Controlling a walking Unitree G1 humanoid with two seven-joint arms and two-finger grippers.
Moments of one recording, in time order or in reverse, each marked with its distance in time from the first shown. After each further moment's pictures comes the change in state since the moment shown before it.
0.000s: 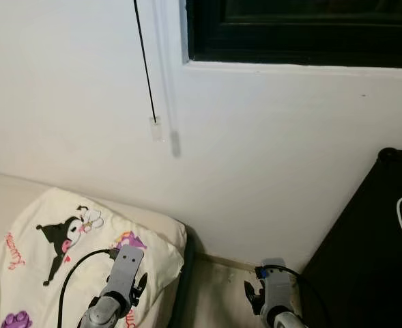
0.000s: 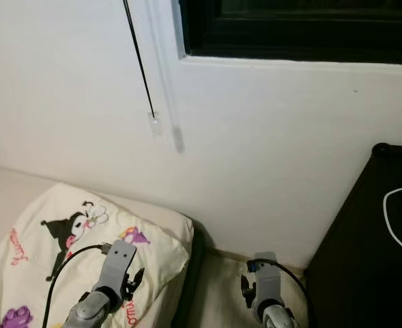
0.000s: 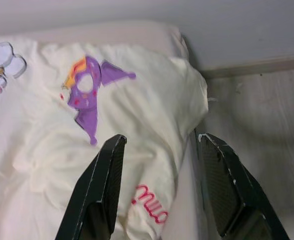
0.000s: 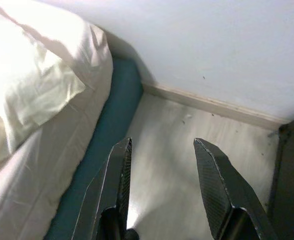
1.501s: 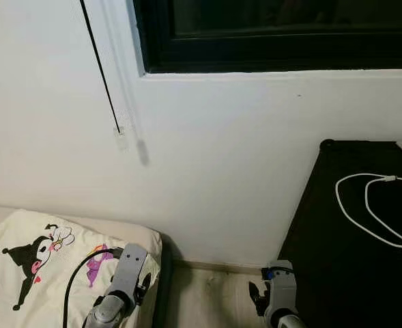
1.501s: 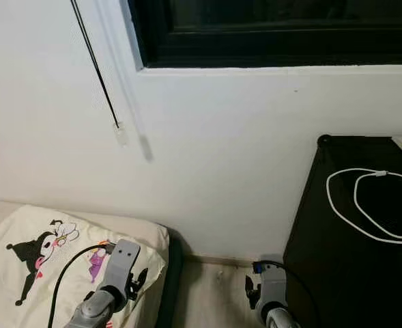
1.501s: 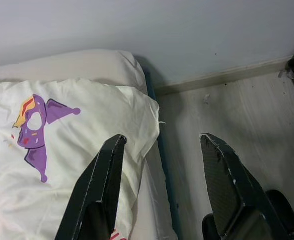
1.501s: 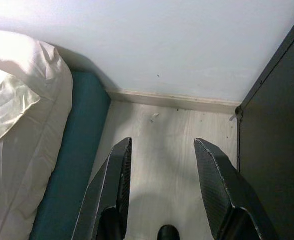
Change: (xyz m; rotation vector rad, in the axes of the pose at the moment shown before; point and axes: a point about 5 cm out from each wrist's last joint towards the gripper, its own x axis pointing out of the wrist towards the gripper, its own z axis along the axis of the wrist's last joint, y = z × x) left arm 0.004 -0.006 0.001 -0.021 0.020 0.004; right arm -0.004 -0.006 -0.005 0.044 0.002 -0.035
